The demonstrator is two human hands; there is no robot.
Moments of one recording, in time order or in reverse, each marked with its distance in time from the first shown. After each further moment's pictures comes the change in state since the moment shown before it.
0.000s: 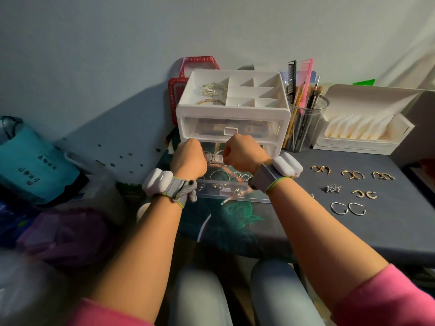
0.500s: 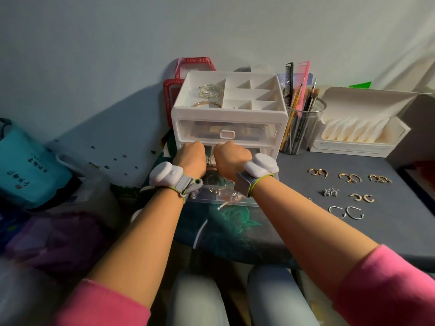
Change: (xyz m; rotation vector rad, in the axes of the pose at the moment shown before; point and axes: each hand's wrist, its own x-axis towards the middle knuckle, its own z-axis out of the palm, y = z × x) left_hand 0.014 0.008 0.007 0.166 -0.081 0.085; right_hand -0.003 -0.017 0.005 -0.304 -0.078 -0.070
